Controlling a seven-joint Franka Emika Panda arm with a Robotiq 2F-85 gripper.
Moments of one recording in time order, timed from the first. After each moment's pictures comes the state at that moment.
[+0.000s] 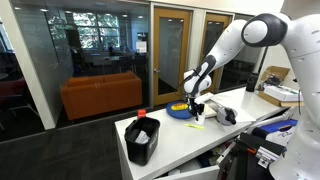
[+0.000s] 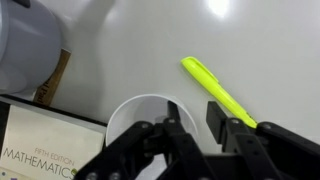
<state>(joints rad) -0.18 0.56 -0.21 -2.08 -0.01 2.33 0.08</state>
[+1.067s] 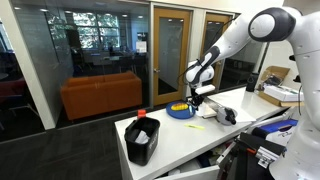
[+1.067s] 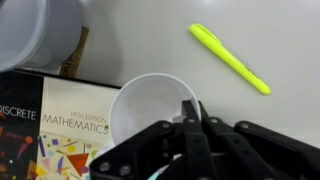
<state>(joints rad) -0.24 0.48 -0.22 -2.04 0.04 2.31 0.04</state>
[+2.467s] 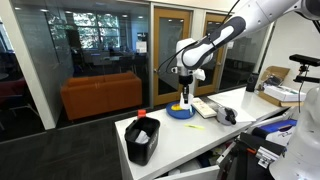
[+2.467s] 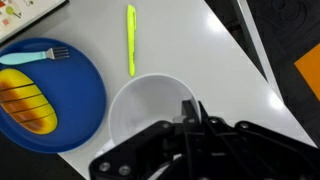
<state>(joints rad) -0.08 0.11 -0.04 -2.19 -0.06 2.19 -0.45</state>
